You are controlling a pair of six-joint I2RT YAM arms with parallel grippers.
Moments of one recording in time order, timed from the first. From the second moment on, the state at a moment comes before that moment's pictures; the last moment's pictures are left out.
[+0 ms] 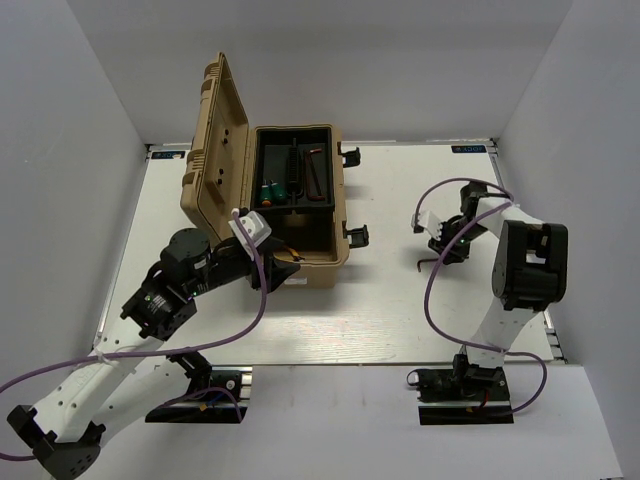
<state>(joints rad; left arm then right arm) -0.67 0.73 0.87 -0.31 0.36 0.01 -0.06 1.84 1.18 -0.85 -0.35 -1.40</state>
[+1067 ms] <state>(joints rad) -0.67 0.68 0.86 -0.32 0.36 -0.01 0.03 1.62 1.24 -0.99 -0.43 -0.97</state>
